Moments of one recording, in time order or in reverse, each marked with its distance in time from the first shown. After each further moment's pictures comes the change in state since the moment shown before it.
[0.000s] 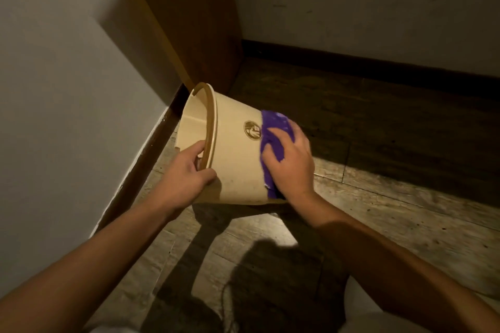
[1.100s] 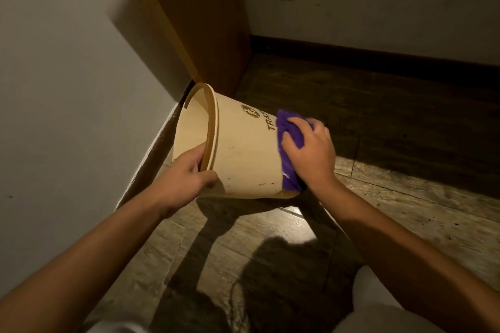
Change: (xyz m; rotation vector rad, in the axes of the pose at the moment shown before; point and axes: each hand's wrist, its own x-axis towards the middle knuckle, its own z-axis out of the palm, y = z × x) left_hand -0.015 -0.003 -0.014 -0.024 -0.163 -0.025; right_hand 0.018 0.024 -0.011 -0.114 -0.006 0.013
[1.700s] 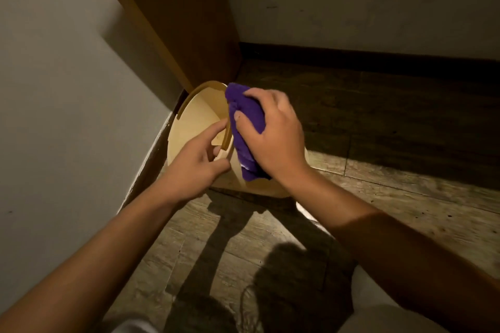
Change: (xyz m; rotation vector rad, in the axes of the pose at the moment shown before) left_hand 0.009 0.040 0.018 0.072 0.035 0.264; right_hand -0.009 -0.104 -0.052 0.286 0.103 -0.211
